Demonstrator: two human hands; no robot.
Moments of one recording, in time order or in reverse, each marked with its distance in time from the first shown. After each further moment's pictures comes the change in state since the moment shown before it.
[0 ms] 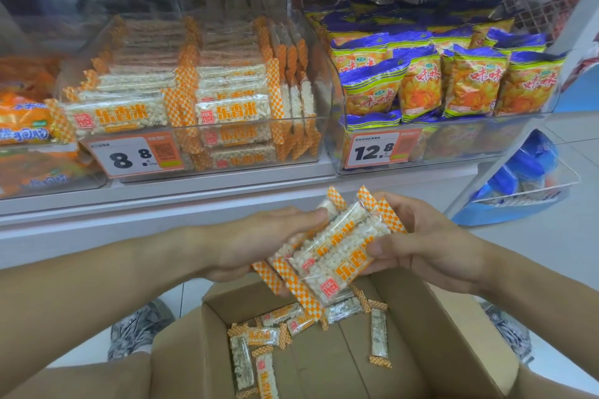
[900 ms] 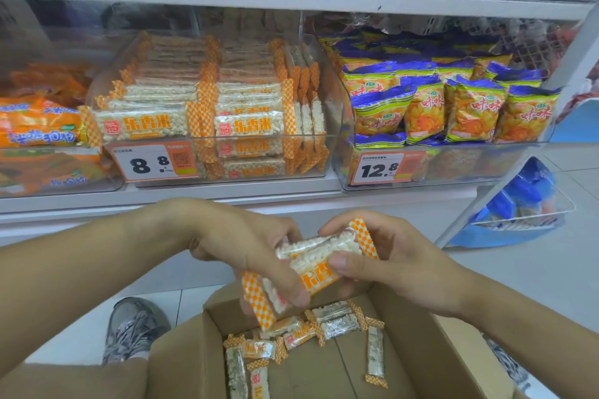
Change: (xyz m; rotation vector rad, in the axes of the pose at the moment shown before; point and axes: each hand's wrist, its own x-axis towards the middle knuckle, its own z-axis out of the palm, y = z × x) left_hand -0.024 0.031 -0.035 0.358 -0.349 -0.191; right_hand -0.001 -0.007 0.040 -0.275 -0.021 -0.154
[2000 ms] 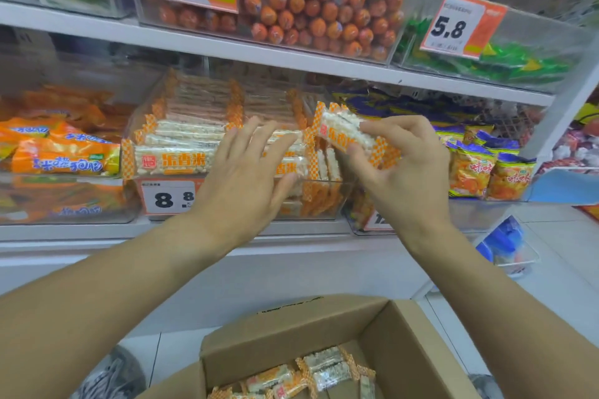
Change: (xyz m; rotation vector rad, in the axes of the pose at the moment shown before) left_hand 0.000 -0.033 -0.061 0.859 1.489 0.369; right_hand 0.098 -0.080 0.008 -0.984 1.012 -0.737
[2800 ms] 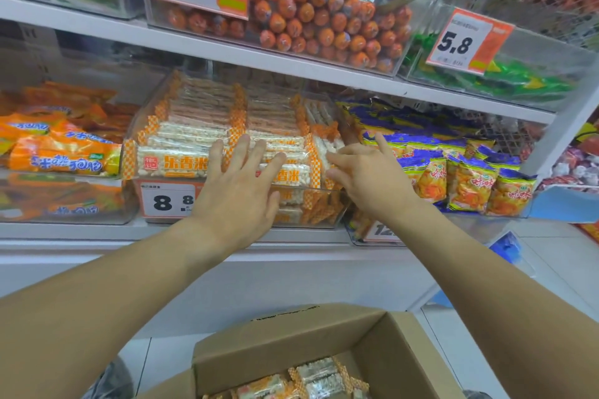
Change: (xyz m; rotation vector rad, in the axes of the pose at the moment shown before) left_hand 0.001 -0.015 0.023 0.269 -0.149 -0.073; right_hand 0.032 0.039 0.046 -0.524 -0.685 -0.281
